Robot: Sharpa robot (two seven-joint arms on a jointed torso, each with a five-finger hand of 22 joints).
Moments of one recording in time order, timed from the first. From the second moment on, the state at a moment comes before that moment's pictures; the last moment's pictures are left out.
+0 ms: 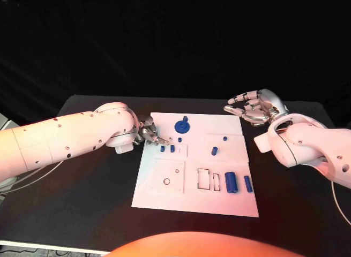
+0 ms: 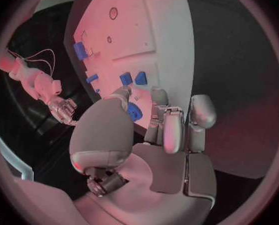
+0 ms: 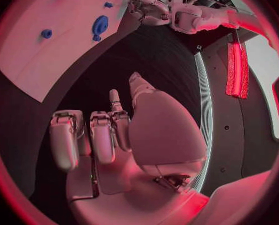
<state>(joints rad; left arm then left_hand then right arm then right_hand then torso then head) 1.22 -0.77 -0.06 1.42 -1.05 0.09 -0.56 1.11 -0.16 0.08 0.29 0.30 0.86 0.09 0.60 0.69 1.10 0.02 0.93 0.73 1.46 -0.04 1.43 1.29 0.10 1.17 0.07 1.30 1.12 1.25 -0.84 -0.13 1.56 -0.66 -0.65 0.05 1.38 -0.15 0.15 0.28 0.06 0.92 0.15 0.19 0.36 1.47 0.08 1.48 1.31 1.47 0.00 1.55 1.31 0.01 1.47 0.10 1.50 1.31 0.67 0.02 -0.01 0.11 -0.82</state>
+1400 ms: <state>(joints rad) 1.18 -0.67 -0.08 1.37 -1.43 -0.20 -0.07 1.52 -0.27 0.37 0.28 0.27 0.78 0.15 0.46 0.30 0.81 0.12 0.62 0.21 1.13 0.06 1.20 0.69 0.17 0.85 0.16 0.97 0.78 1.25 -0.85 -0.13 1.56 -0.68 -0.65 0.06 1.38 -0.15 0.15 0.29 0.06 0.92 0.15 0.19 0.36 1.47 0.08 1.45 1.31 1.47 0.00 1.54 1.31 0.01 1.47 0.10 1.46 1.31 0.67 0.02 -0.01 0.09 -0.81</state>
